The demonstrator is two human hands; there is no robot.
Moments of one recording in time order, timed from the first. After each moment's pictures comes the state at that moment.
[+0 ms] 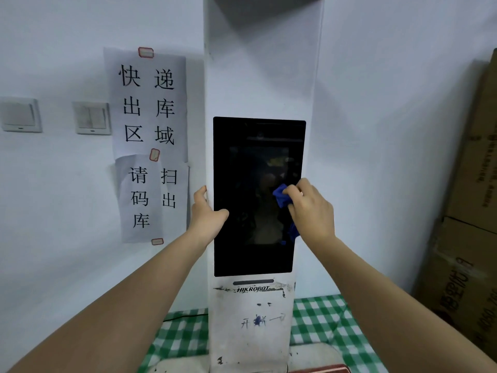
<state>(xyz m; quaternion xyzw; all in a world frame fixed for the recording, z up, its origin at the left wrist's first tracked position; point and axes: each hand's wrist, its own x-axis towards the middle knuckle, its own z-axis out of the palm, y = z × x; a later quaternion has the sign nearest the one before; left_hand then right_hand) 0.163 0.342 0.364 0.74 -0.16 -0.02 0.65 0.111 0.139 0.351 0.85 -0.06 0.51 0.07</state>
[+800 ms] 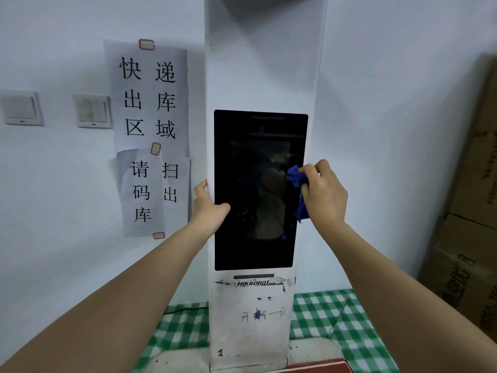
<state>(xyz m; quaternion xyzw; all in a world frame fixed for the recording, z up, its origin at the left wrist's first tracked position) 0.165 0.340 0.363 0.75 -0.15 -0.01 0.64 0.107 0.128 0.371 0.83 -0.11 0.54 0.00</state>
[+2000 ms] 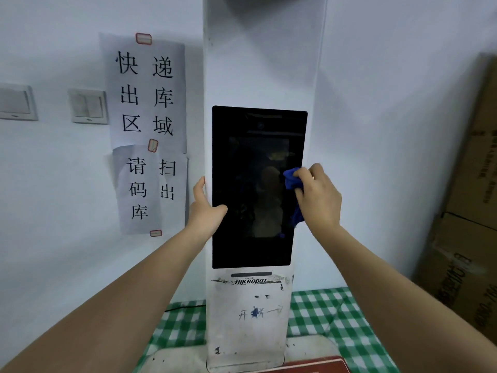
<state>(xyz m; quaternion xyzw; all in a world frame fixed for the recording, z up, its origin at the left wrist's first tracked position) 0.175 0.339 0.347 0.74 -0.17 -0.02 0.65 0.105 0.133 0.361 0.85 -0.10 0.52 -0.01</state>
